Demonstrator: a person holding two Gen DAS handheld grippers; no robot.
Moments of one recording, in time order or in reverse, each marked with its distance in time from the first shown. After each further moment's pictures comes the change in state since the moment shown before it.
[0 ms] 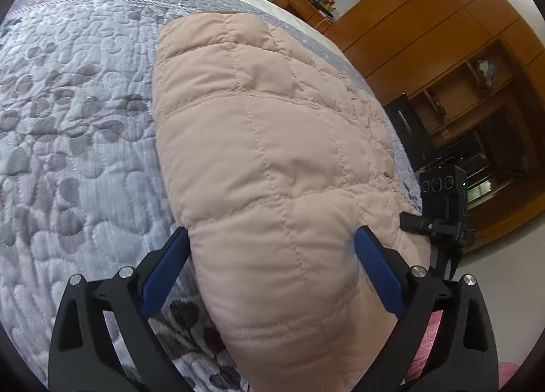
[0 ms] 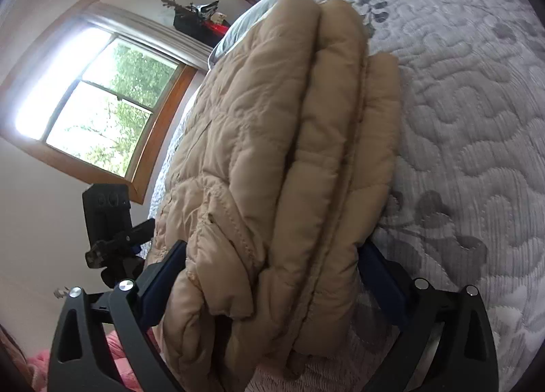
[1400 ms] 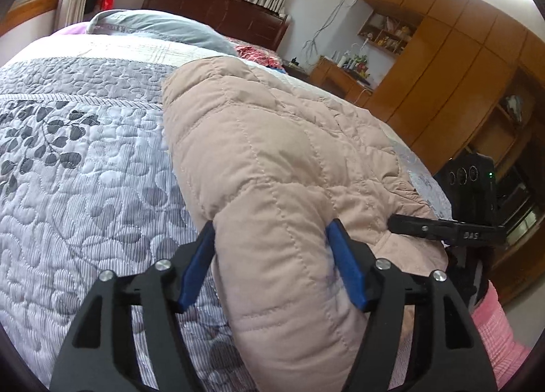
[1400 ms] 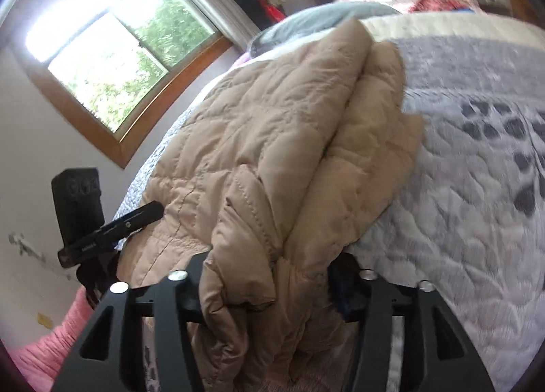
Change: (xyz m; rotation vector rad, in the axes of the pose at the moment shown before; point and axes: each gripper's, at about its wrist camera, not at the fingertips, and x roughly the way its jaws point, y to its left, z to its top) left arm -0.072 0.093 0.088 0.030 -0.329 0.236; right arm 0.142 0.110 0.129 -0.306 0.036 -0.066
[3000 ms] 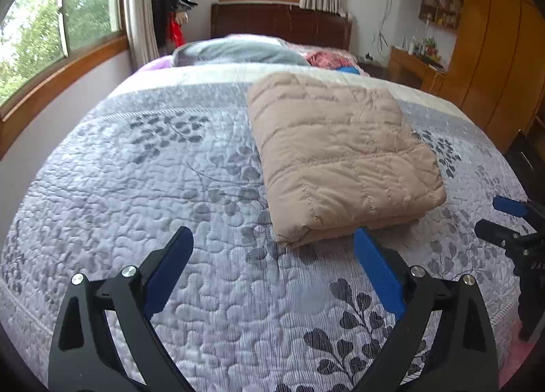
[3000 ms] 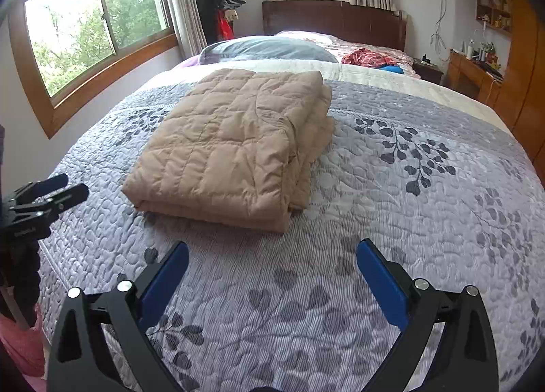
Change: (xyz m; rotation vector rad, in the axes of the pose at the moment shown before) left arm -0.133 -0.093 -0.078 0.085 -0.039 0.492; right arm -0.114 0.112 -0.113 -0.172 -0.116 -0.508
